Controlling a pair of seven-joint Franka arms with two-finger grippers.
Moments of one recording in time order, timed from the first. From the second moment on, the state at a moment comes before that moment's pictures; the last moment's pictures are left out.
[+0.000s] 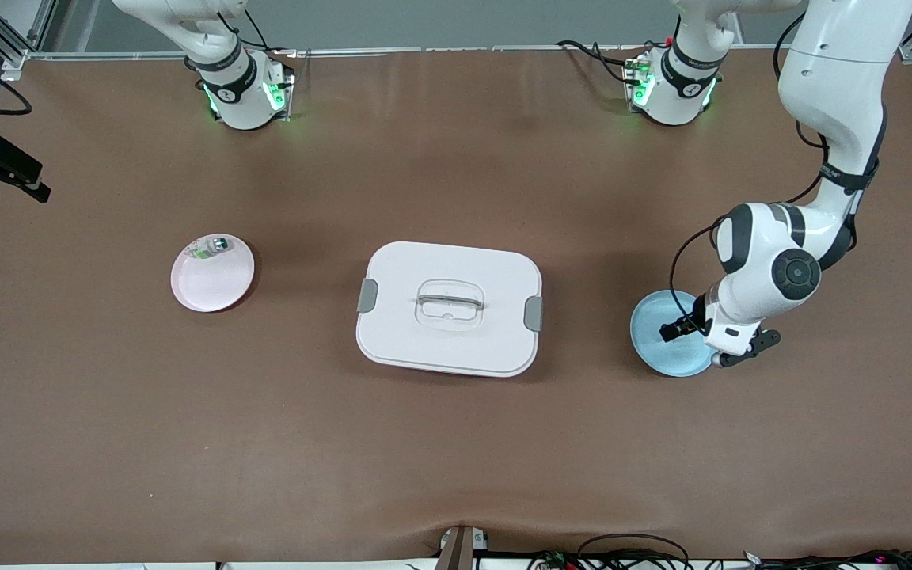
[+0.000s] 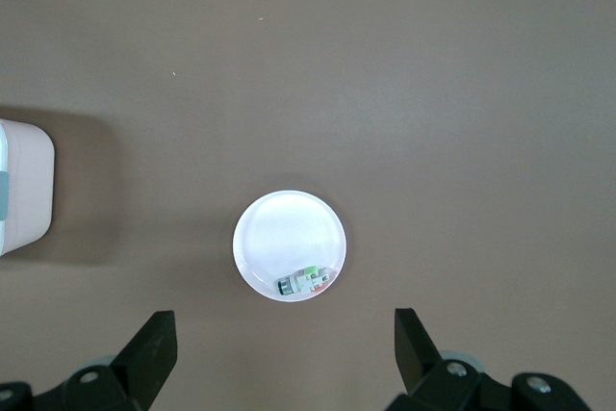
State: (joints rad) left arm -0.07 0.51 -0.05 -2.01 -0.05 2.49 -0.49; right arm -0.05 -0.14 -0.04 -1.71 0.01 1.64 -0.08
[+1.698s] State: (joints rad) left arm -0.08 0.39 -0.19 -1.67 -0.18 2.06 -0.53; right arm -0.05 -0.14 -0.04 -1.71 0.01 1.64 -0.08
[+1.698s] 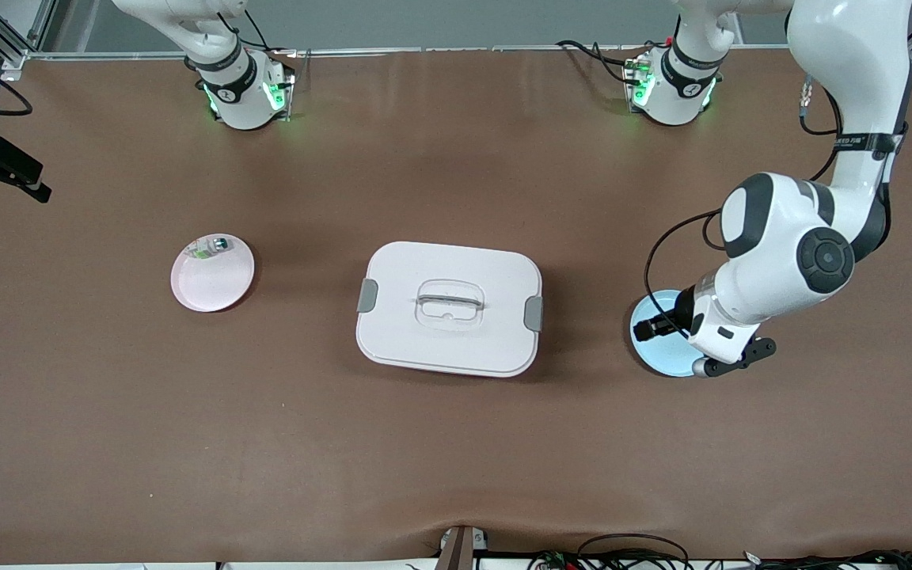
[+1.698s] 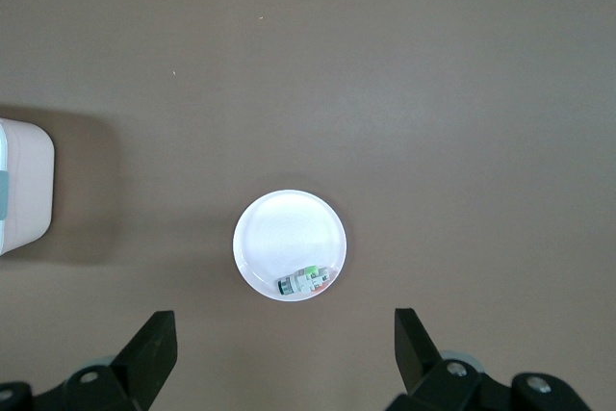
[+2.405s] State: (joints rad) left arm -0.13 0.40 -0.42 -1.49 -0.32 1.96 -1.07; right arm 0.09 -0.12 -0.03 -1.71 0.01 1.53 0.03
